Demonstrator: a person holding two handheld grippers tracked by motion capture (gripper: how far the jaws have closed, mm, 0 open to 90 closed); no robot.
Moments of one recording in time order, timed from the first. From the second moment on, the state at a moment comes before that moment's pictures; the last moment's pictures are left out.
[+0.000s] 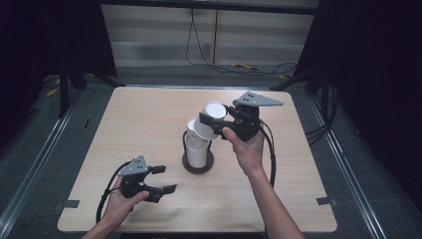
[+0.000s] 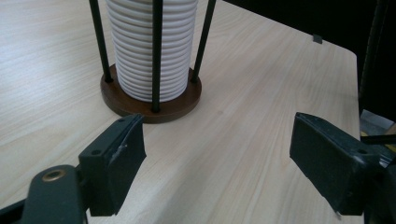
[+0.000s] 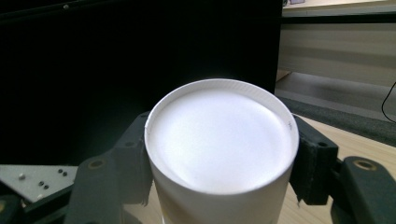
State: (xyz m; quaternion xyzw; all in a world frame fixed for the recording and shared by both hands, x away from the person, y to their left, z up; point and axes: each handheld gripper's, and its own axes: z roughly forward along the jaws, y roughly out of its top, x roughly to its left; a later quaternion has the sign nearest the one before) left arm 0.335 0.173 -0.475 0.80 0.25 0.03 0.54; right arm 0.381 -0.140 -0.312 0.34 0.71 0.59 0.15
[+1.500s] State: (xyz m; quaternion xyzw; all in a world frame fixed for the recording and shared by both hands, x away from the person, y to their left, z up) left arm 0.345 0.115 -0.441 0.80 0.18 0.02 0.58; right arm 0.339 -0.136 -0.383 0.34 0.77 0.54 0.07
